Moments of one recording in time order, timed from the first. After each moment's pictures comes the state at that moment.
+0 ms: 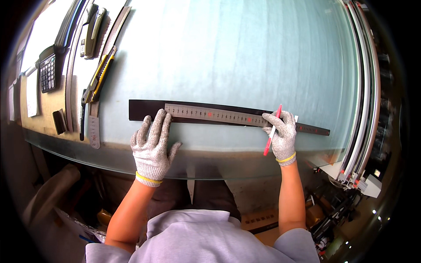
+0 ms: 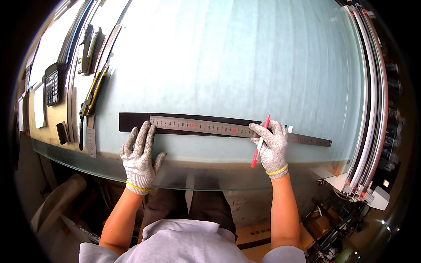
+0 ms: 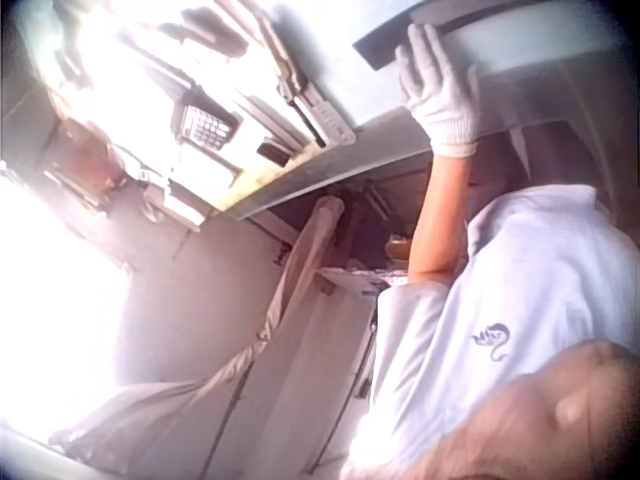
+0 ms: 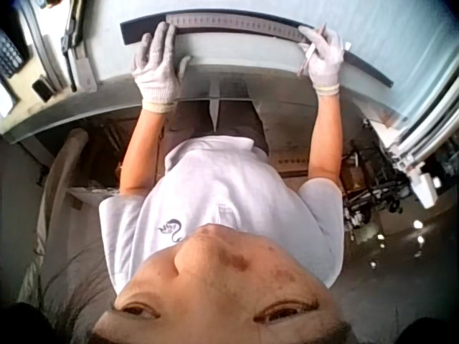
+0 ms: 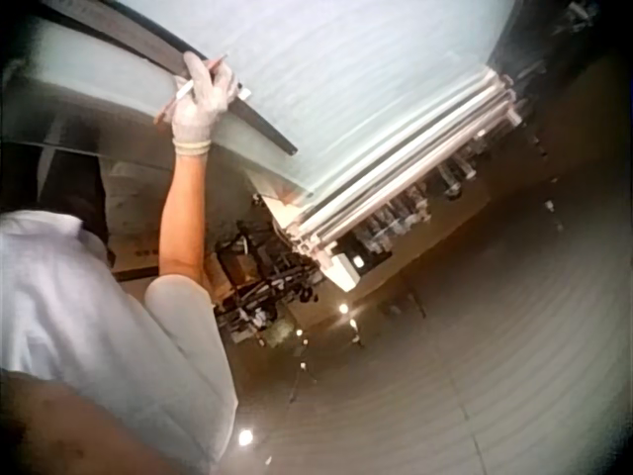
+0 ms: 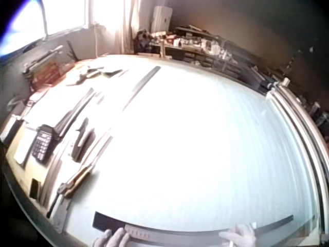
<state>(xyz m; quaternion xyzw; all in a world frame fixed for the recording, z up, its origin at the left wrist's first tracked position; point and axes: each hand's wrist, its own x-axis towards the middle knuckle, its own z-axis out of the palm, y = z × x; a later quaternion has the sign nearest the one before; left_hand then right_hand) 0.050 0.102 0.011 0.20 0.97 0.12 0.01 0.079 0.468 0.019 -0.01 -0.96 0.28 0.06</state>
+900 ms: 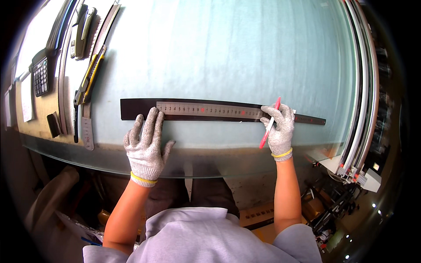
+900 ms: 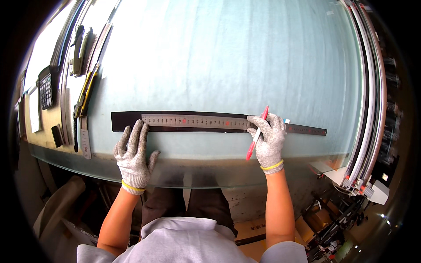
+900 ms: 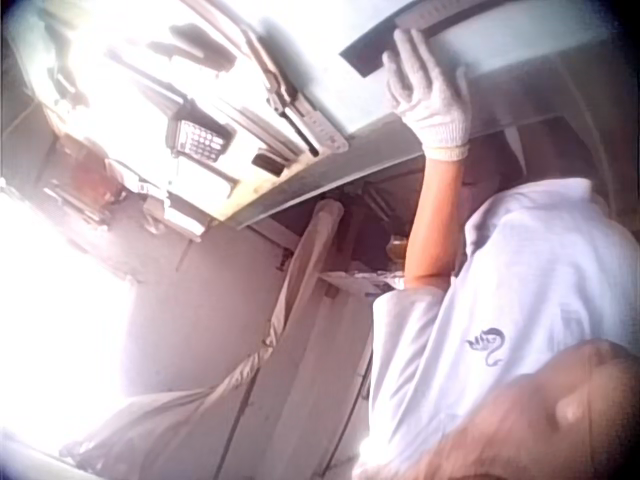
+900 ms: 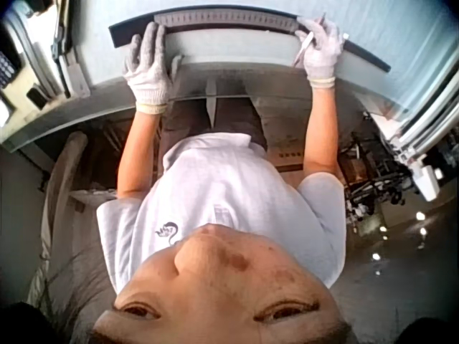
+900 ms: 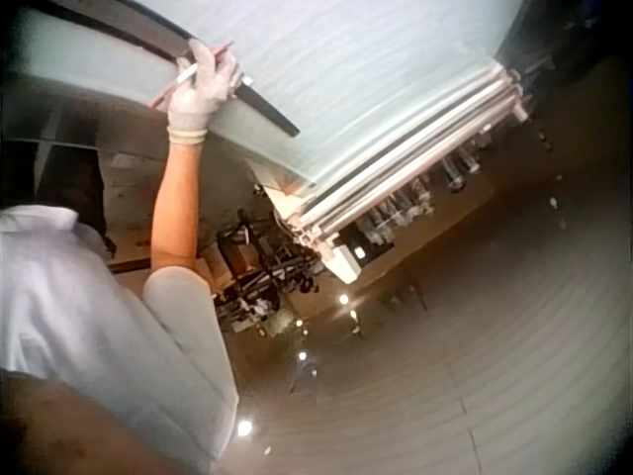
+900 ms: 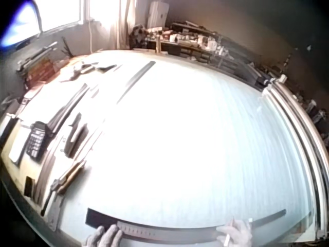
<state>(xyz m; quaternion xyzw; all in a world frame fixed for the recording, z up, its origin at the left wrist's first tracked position) 0.052 0.103 0.013 0.20 0.97 0.11 0.02 0.079 0.464 0.011 -0.04 -0.96 0.24 0.10</state>
